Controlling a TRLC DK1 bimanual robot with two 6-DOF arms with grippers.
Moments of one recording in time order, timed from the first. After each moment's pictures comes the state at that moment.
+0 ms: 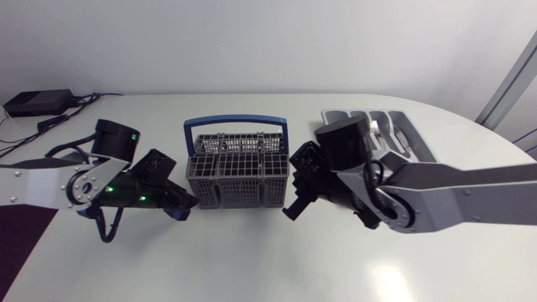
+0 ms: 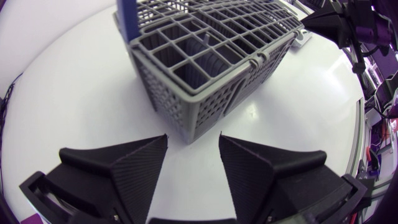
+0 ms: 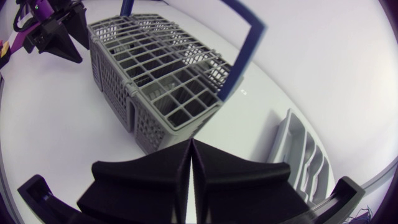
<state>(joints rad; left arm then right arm) -0.19 1.50 0.66 -0.13 0.32 0.35 0.66 1.53 0.72 0.15 0.18 -0.31</state>
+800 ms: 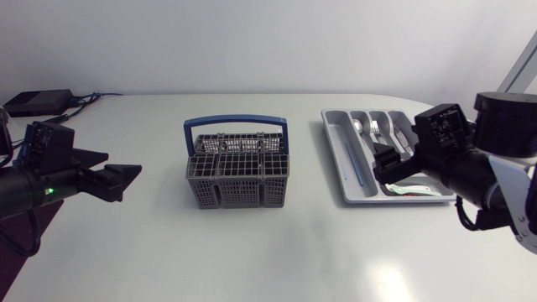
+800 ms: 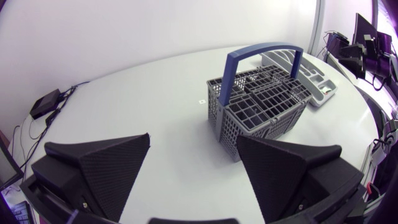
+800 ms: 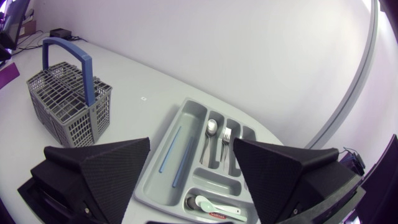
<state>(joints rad) 0.08 0.93 0.58 -0.25 0.32 0.29 0.26 1.02 0.55 0.08 0.17 -0.32</state>
